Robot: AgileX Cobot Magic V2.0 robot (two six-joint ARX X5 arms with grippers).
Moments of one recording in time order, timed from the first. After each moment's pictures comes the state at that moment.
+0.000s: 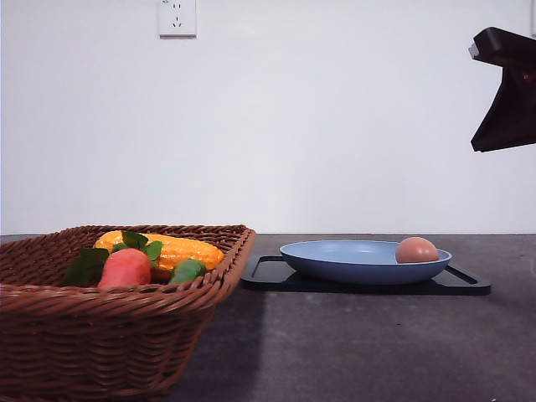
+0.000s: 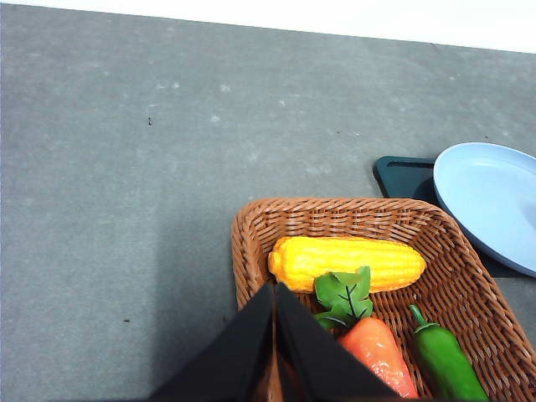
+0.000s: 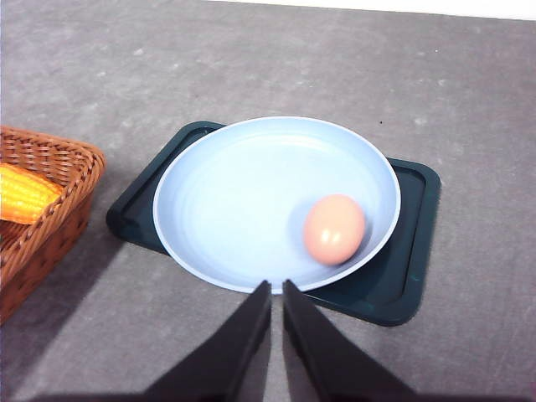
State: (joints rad) left_arx -0.47 0.57 0.53 -0.35 -0.23 -0.27; right_arx 0.49 0.74 0.40 -0.04 0.08 0.18
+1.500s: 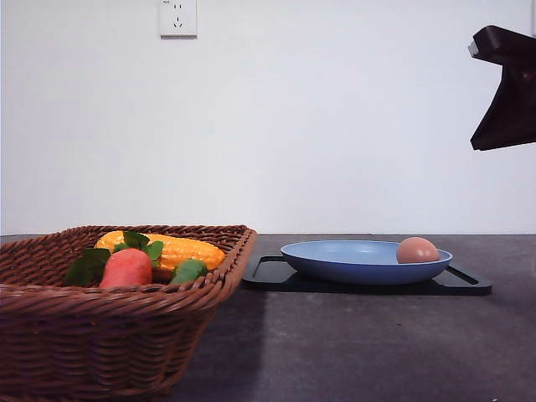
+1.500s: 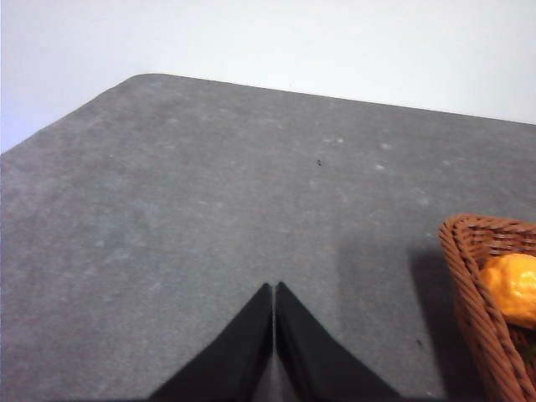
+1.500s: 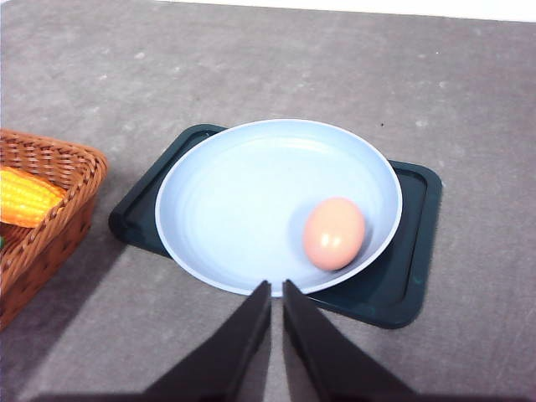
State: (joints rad) left_arx -0.05 0.00 0.03 -0.17 -0.14 -0.12; right_arx 0.49 0.74 0.40 -0.03 0.08 0.18
